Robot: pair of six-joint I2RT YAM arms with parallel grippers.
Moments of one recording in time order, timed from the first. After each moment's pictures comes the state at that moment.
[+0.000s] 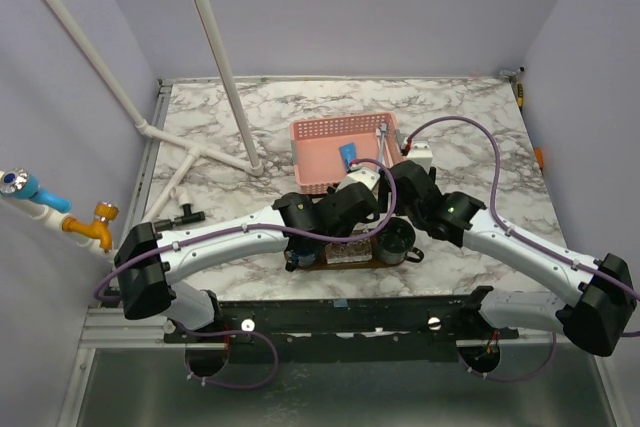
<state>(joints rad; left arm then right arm) -1.17 1.46 1.23 -0.71 -0.43 -0.43 0.80 1.17 0.88 -0.50 0.54 0.55</state>
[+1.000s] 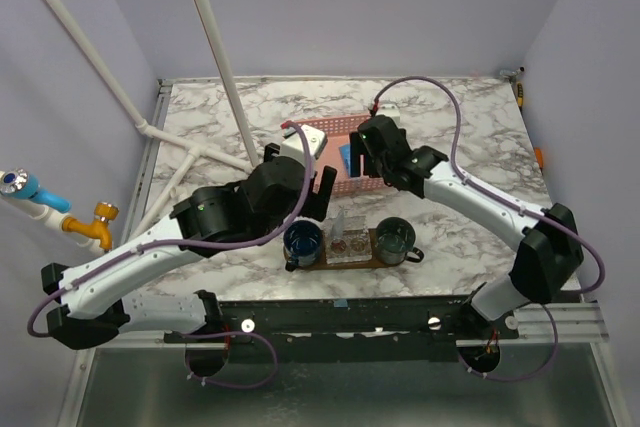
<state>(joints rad) -1.15 1.13 1.38 -0.81 -0.55 -0.35 0.74 1.51 1.23 -0.48 0.44 0.45</state>
